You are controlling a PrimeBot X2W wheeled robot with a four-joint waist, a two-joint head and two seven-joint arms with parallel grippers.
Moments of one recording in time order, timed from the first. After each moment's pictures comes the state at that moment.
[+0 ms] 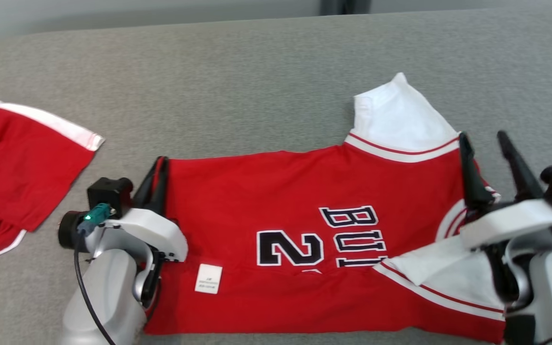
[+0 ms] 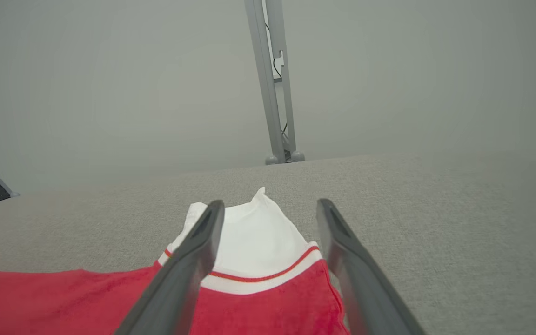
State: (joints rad) left arm -0.50 0.10 -0.24 0.70 -0.32 -0.04 -0.25; right arm -0.32 -0.05 -0.02 0.19 0.23 0.13 -0.07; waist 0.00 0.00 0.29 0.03
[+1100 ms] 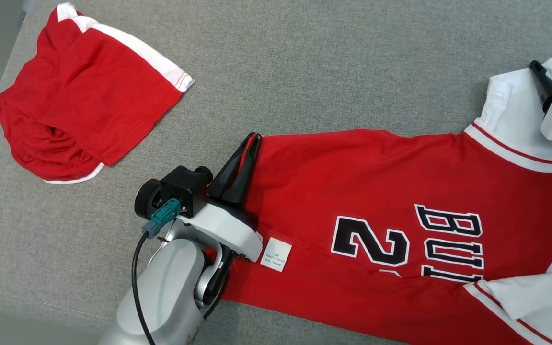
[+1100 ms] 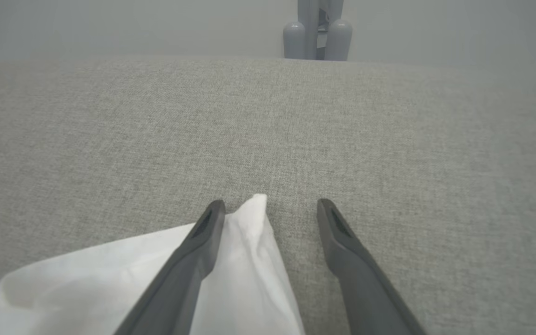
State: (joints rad) left arm -0.50 0.05 -0.50 0.41 -0.42 -0.02 -0.26; right arm -0.95 -0.38 0.21 0.89 0.43 0.13 0.22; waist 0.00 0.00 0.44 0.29
